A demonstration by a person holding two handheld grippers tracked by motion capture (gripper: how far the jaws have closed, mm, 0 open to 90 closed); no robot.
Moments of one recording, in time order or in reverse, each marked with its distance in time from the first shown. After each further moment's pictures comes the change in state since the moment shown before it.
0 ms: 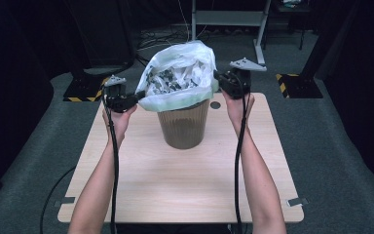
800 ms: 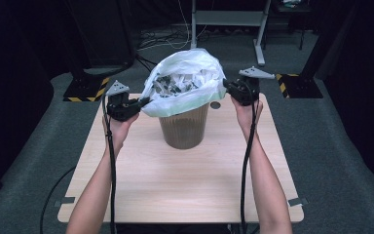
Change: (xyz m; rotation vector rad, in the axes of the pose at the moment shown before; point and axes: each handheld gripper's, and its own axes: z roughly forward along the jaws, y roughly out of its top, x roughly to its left) left arm -0.029 -0.006 -0.022 -0.008 -0.056 0.122; right arm -0.031 -0.029 -0.009 0.054 -0.008 0.016
